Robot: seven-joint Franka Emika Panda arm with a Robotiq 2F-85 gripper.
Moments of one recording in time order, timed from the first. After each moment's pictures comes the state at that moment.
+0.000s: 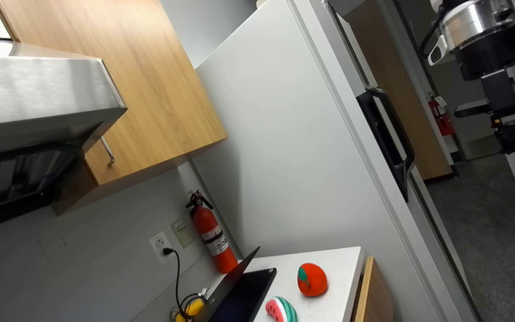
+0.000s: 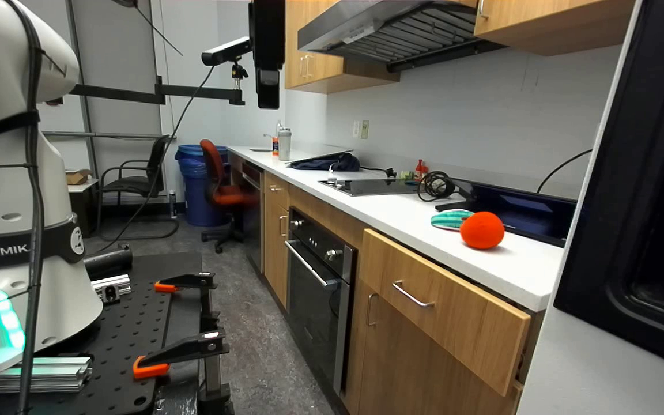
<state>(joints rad) -0.12 -0.84 -0.30 -2.71 0.01 1.88 -0.19</state>
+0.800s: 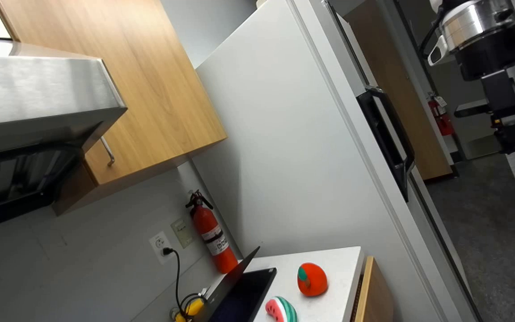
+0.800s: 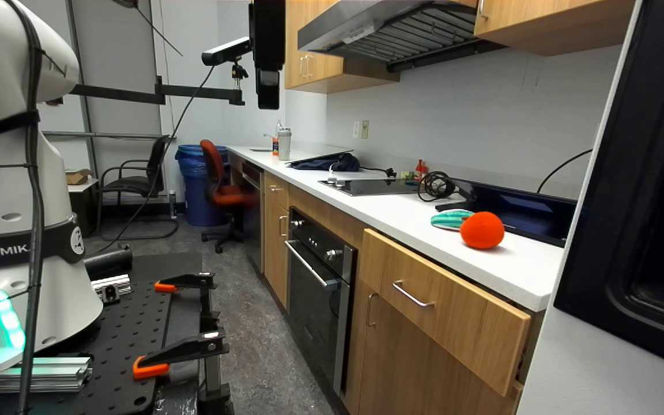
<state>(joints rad) -0.12 -0.83 -0.30 -2.71 0.01 1.88 -0.19</state>
